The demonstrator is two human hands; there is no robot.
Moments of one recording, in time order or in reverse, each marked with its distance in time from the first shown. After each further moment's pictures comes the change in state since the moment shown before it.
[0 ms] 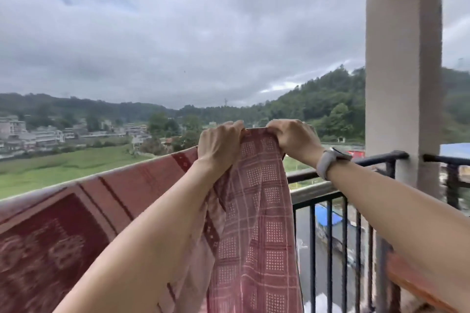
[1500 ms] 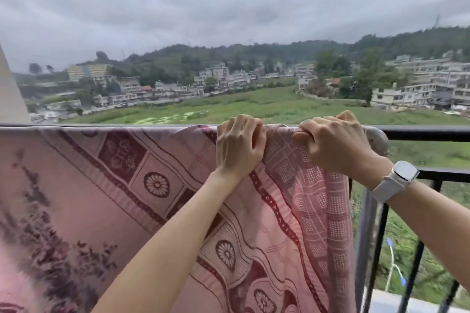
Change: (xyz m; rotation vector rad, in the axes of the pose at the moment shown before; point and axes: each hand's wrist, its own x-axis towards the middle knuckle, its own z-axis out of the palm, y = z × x) left_hand -0.027 0.269 0.137 0.327 0.087 -0.428; right_hand -0.098 0.287 0.033 0.274 -0.098 -0.468
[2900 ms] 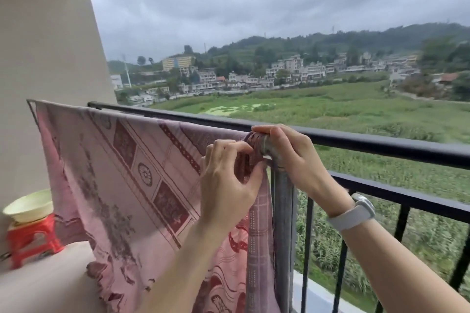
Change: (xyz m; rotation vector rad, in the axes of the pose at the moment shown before) left_hand -0.034 0.185 0.053 0.075 0.147 -0.261; right_hand -0.036 0.105 0.027 1.473 -0.035 -0.100
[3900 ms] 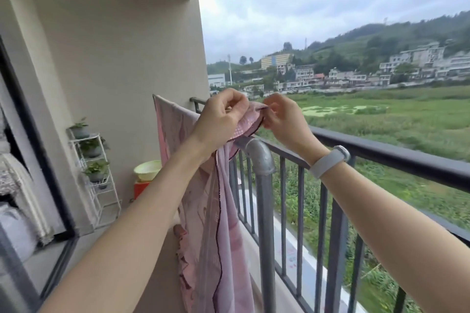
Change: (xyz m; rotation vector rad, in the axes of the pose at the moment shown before) left_hand 0.089 0.062 -0.005 -0.039 -0.107 -0.381; right_hand 0.086 0.034 -0.012 0.155 -0.157 -0.044
